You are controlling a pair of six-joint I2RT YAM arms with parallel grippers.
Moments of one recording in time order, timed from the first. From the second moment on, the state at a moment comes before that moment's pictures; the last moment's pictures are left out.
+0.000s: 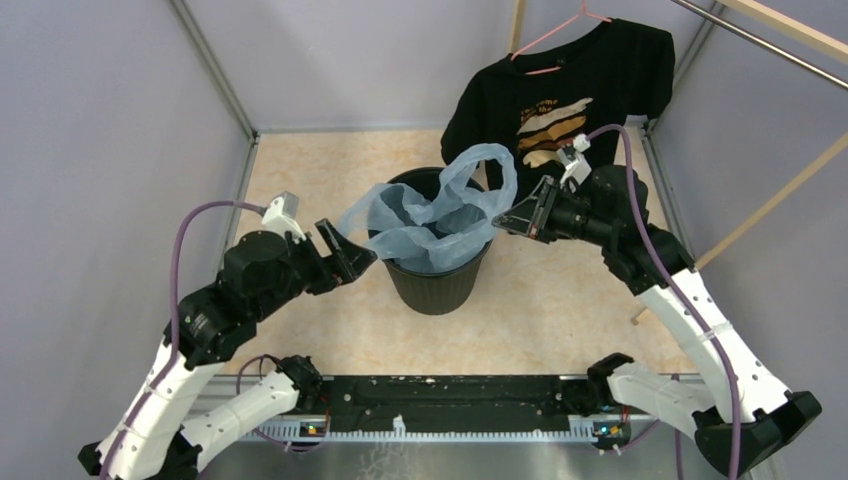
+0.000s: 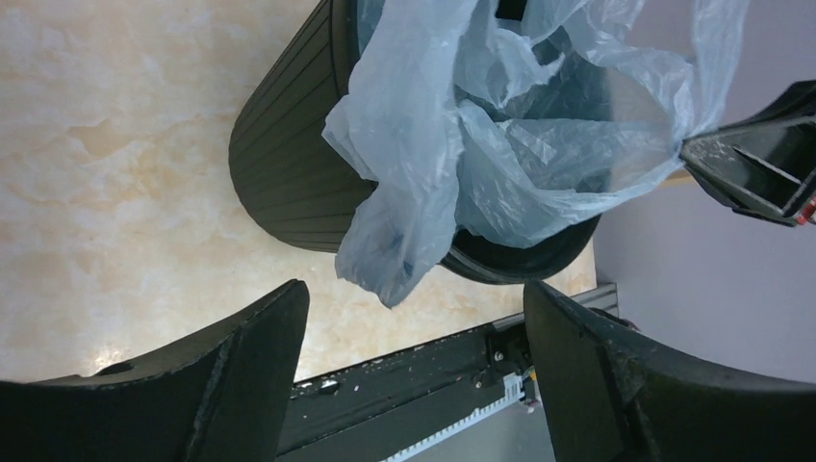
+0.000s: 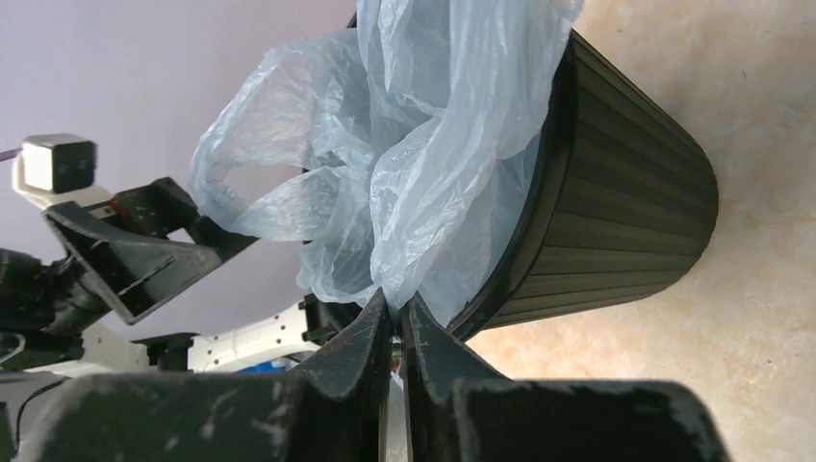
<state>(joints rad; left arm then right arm) -0.68 0.70 1.20 -0.95 -0.11 -0.84 0.47 0.98 1.13 -0.49 -0.44 0.81</state>
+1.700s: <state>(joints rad) -0.68 0.45 0.80 -0.95 -0.19 -0.97 0.47 0.78 0.82 -0.59 -0.42 0.63</state>
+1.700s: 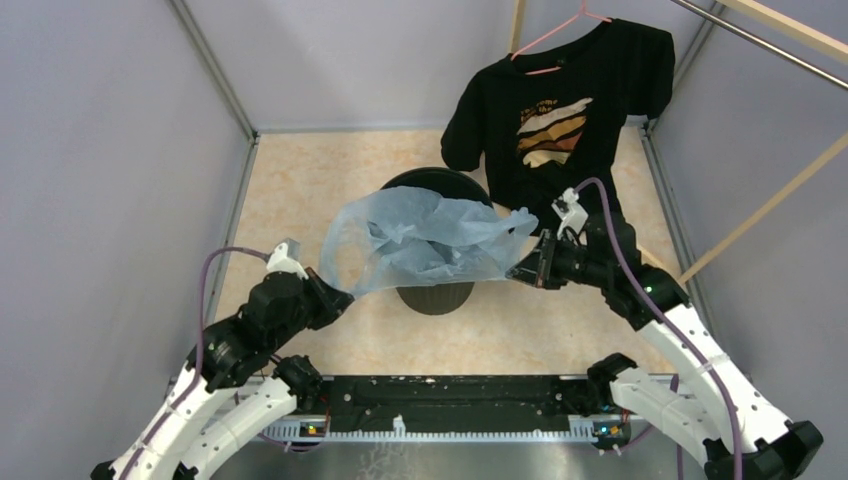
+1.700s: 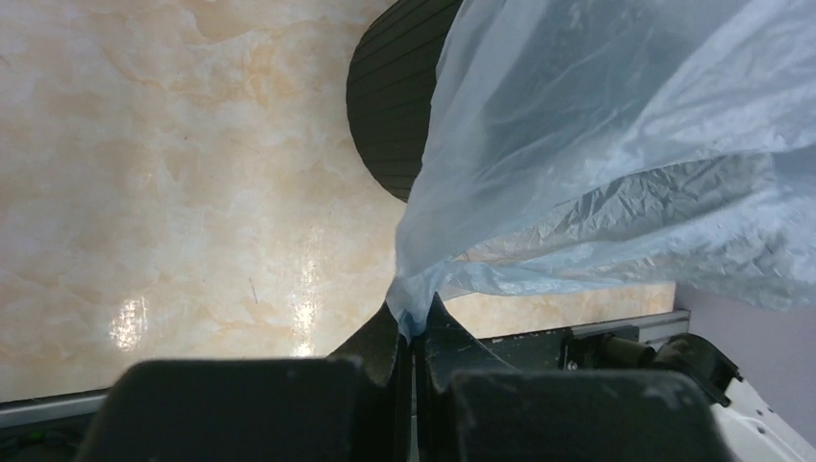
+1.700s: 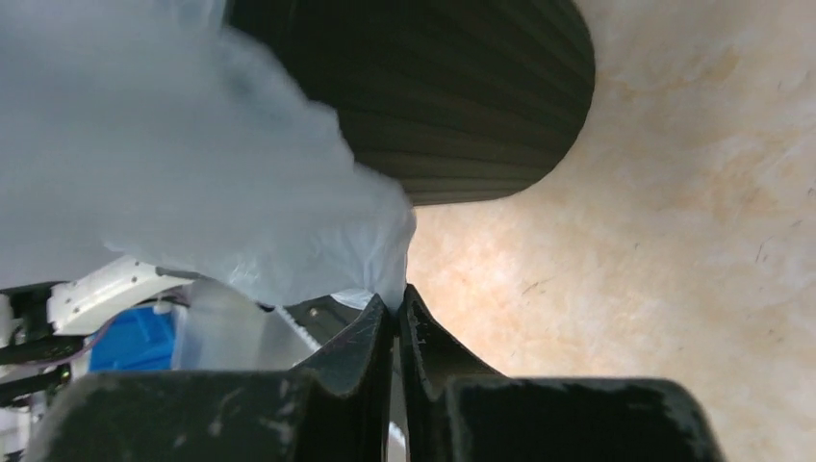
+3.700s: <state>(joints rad) -0.70 0.88 1.34 -1.04 -0.49 -0.47 0.58 1.04 1.39 -0.58 -0.72 -0.56</state>
